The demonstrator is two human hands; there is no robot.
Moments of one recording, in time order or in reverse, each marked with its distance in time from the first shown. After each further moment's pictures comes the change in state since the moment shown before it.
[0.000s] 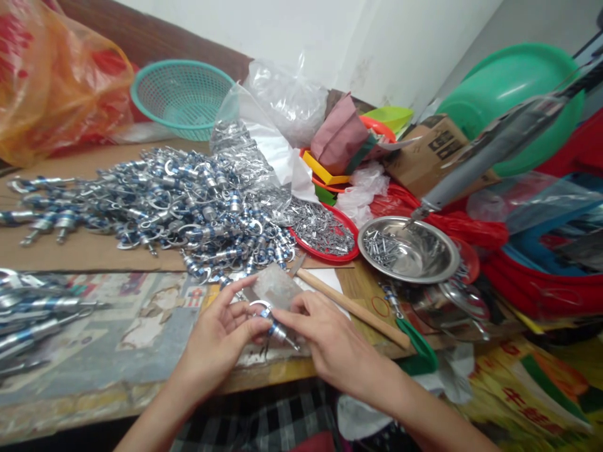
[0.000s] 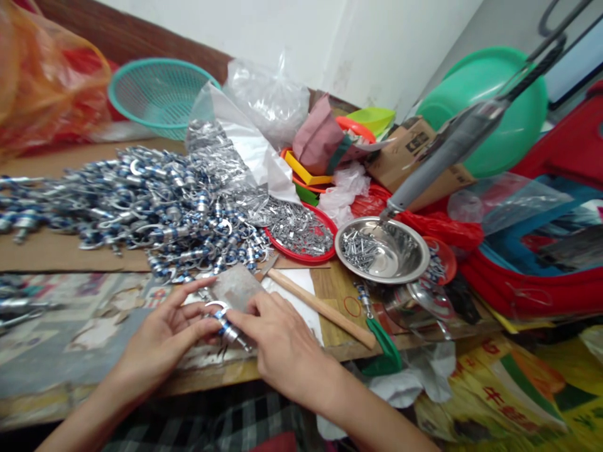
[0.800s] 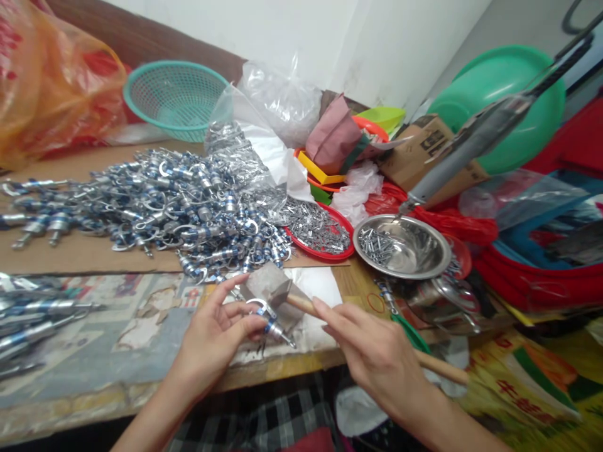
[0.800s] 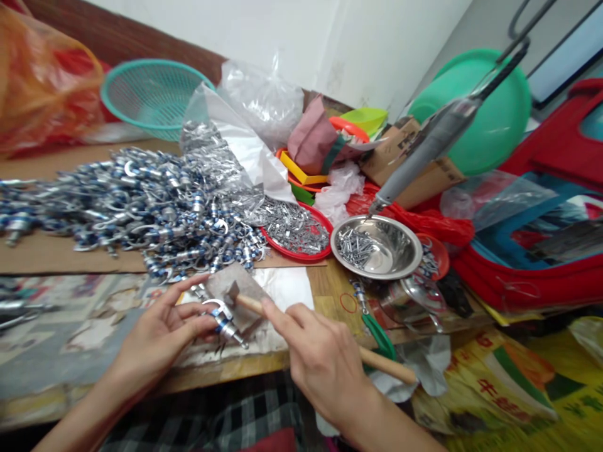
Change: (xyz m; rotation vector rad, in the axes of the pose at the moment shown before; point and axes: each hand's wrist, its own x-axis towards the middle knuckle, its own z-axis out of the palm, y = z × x) left_hand 0.002 -0.003 -0.001 0.006 0.062 0.018; right_hand -0.046 -0.002 -0.020 -0.185 0.175 0.076
